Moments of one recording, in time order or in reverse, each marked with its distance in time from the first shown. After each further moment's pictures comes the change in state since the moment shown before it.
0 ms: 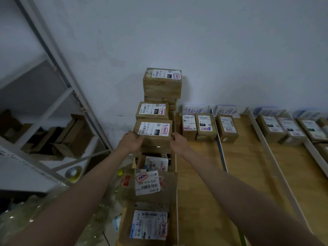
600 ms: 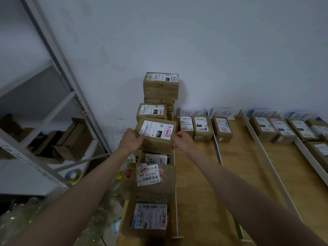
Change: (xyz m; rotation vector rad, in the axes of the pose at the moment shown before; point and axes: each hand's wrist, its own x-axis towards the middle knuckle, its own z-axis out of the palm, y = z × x) left_hand -0.031 -0.006 -0.002 -0.210 0.109 0.040; right_hand -0.041 0.004 -0.015 0.368 0.072 0.039
